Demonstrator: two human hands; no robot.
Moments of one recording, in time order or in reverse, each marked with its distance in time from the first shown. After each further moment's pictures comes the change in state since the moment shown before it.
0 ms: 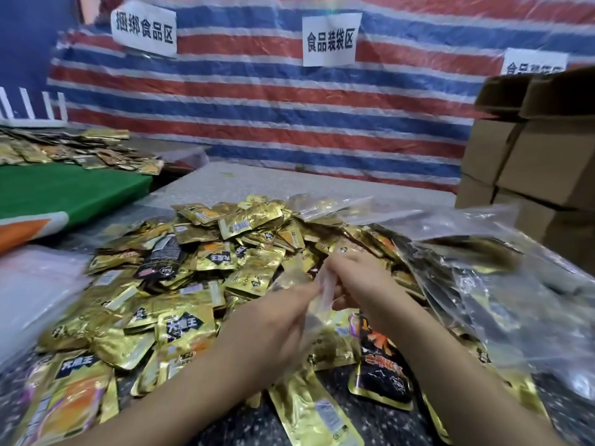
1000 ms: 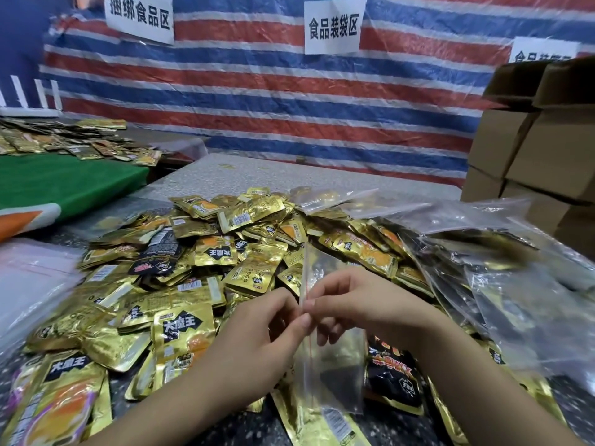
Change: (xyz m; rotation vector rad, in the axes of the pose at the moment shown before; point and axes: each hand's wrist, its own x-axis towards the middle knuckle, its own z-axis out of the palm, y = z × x) left_hand -0.016 -0.004 -0.001 -0.414 -0.048 -0.395; right_hand -0.018 0.003 -0.006 -0.091 -0.528 -0.089
